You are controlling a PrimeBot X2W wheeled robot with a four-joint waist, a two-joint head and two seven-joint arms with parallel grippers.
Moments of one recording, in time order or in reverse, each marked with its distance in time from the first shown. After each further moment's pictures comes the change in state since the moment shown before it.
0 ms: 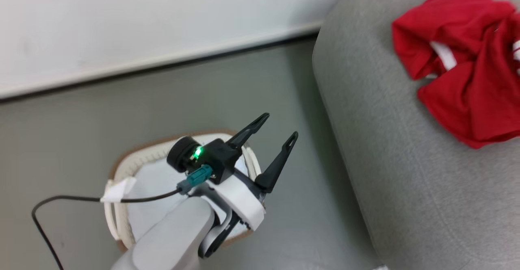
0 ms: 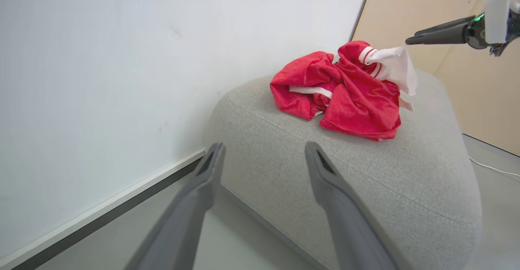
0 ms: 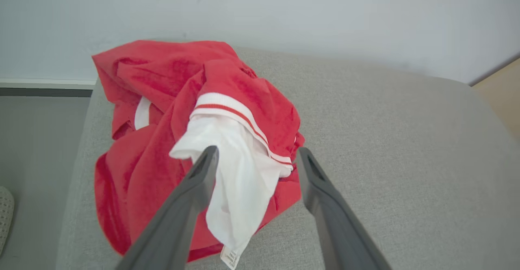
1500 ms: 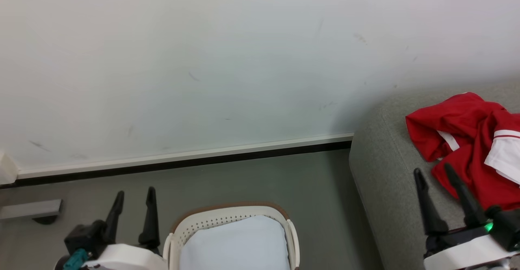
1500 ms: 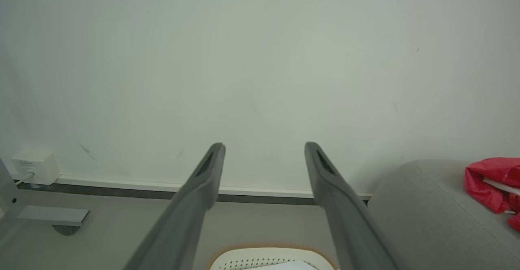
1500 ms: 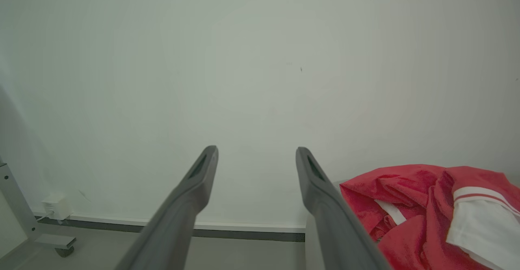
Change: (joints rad) left arm 0.531 -0.069 0.688 -0.057 0.075 0.067 -0.003; right arm 0.771 0.541 -0.483 -0.507 -0.435 0.000 -0.416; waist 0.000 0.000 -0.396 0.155
